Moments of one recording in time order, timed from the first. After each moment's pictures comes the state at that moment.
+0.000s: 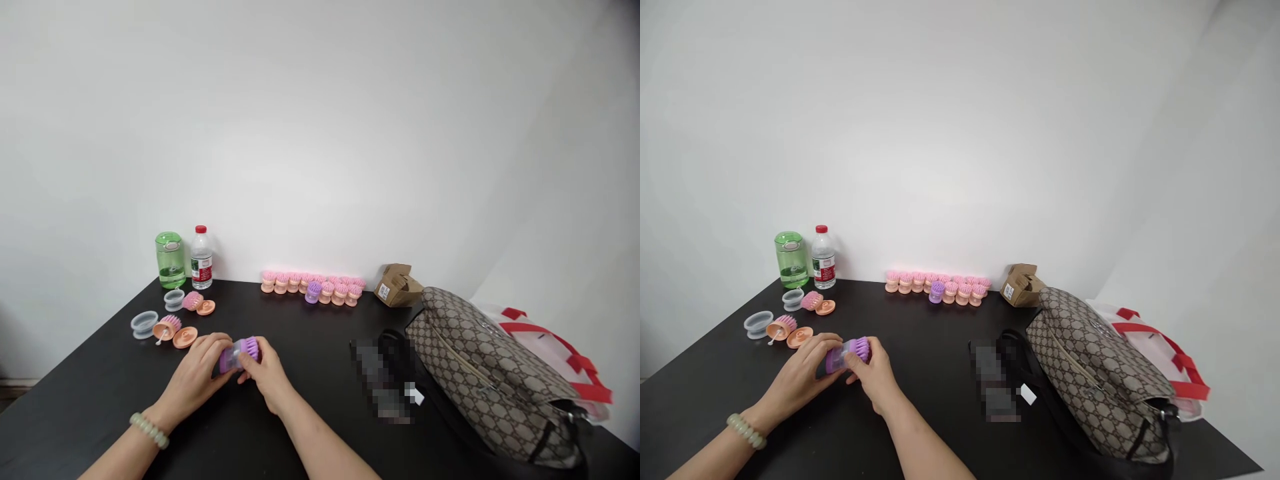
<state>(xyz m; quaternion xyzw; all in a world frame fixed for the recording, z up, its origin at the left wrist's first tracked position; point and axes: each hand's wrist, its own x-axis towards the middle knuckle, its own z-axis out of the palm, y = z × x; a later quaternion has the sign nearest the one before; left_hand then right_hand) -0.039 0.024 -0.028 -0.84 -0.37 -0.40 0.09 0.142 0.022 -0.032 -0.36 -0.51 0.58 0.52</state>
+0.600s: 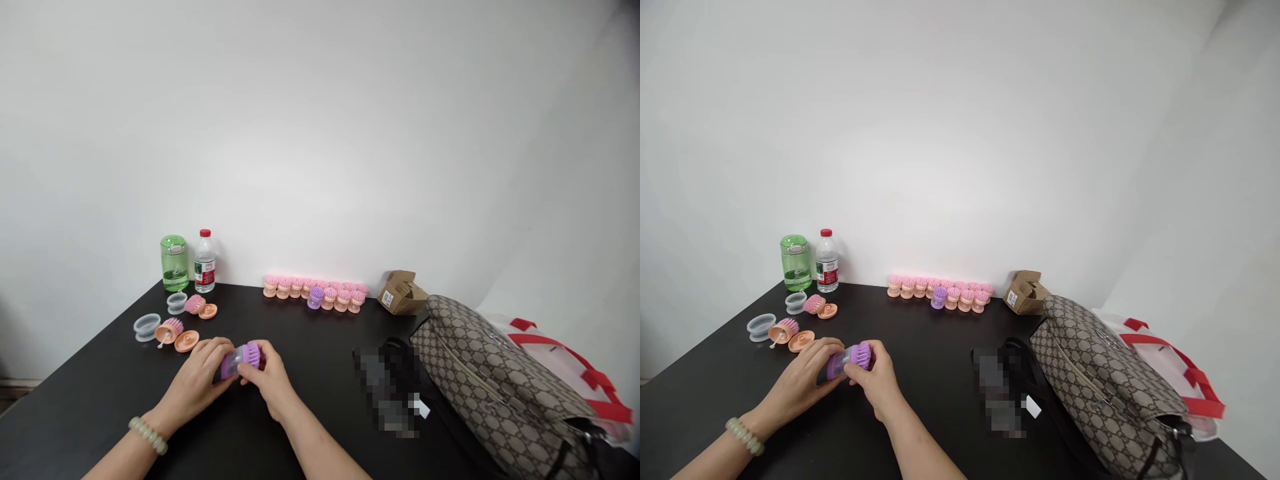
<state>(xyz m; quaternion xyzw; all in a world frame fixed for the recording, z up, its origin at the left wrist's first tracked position) -0.040 0.022 -0.026 -0.84 -0.37 -0.38 0.08 0.144 0.021 -0.027 -0.37 -0.50 0.58 0.52</state>
